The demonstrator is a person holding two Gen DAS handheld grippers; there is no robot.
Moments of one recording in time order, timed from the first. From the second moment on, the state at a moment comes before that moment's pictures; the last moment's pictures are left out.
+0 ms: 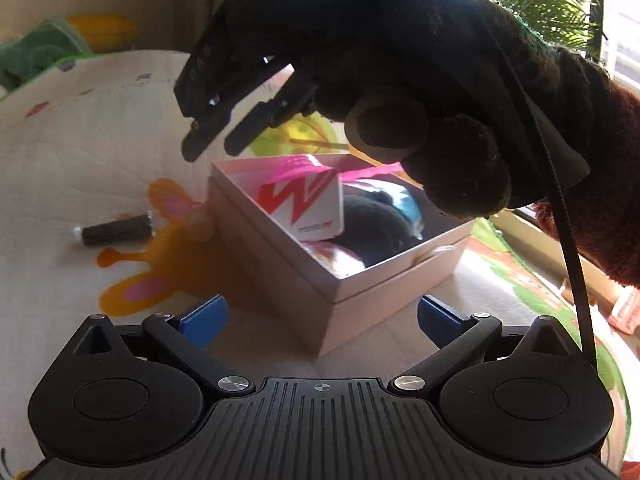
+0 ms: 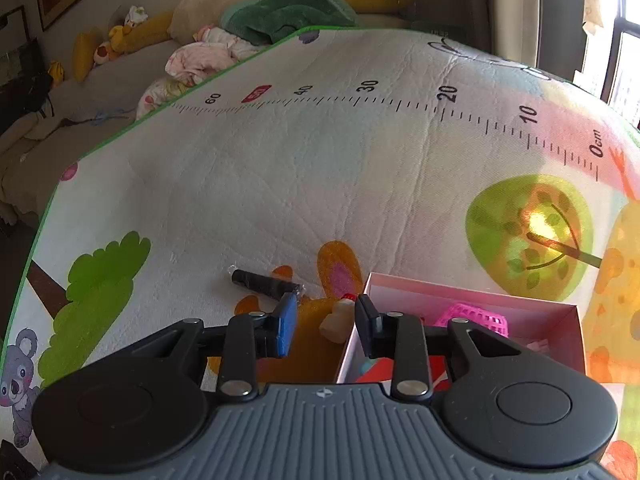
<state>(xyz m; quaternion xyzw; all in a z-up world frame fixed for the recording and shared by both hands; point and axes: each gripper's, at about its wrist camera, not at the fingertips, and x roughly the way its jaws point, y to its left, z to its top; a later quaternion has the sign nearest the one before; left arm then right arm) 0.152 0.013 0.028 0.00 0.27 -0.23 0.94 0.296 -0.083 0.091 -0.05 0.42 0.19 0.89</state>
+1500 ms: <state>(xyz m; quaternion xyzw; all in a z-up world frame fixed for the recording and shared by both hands) 0.240 0.040 0.041 0.01 0.27 -0.05 0.96 0.076 -0.187 0.023 -0.11 0.39 0.23 0.88</state>
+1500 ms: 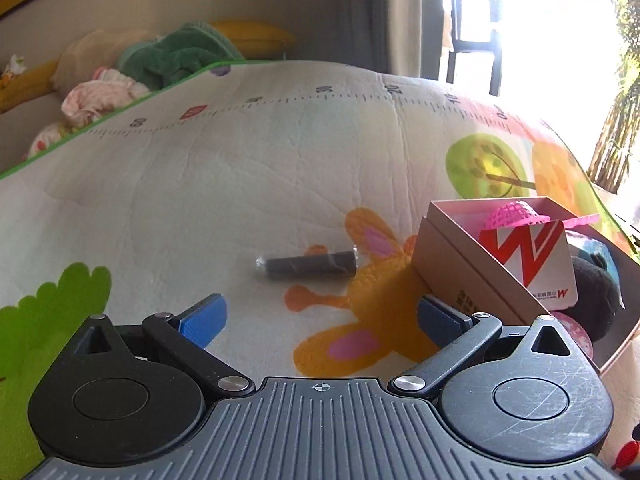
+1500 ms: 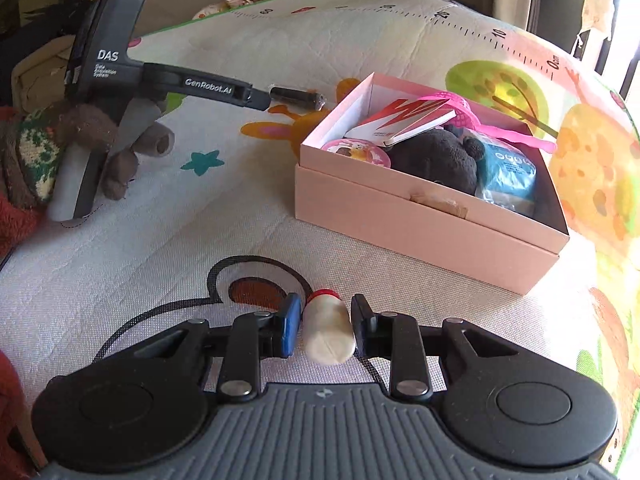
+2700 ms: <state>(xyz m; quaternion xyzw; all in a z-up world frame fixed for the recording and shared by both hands) 0.149 0.036 0.027 0.03 0.35 -0.15 0.92 0.140 -0.236 0.017 -0.09 0.29 0.14 0.94</state>
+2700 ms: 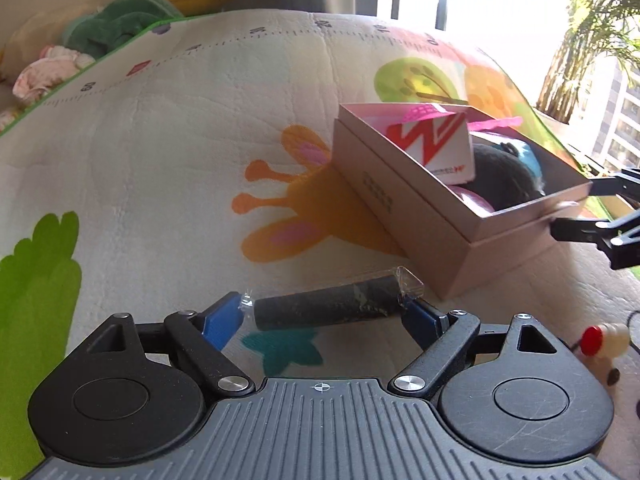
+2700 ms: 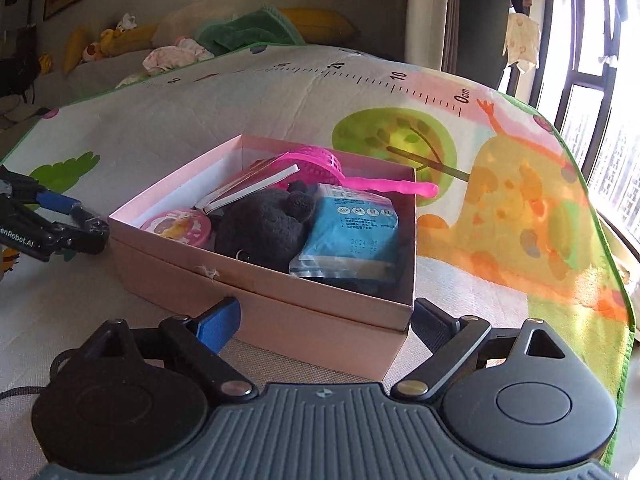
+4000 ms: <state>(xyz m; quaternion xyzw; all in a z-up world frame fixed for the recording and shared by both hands) 0.069 -0.027 0.010 0.03 0.35 -0.12 0.93 0.021 -0.218 -0.004 -0.10 0.33 0.12 0.93</state>
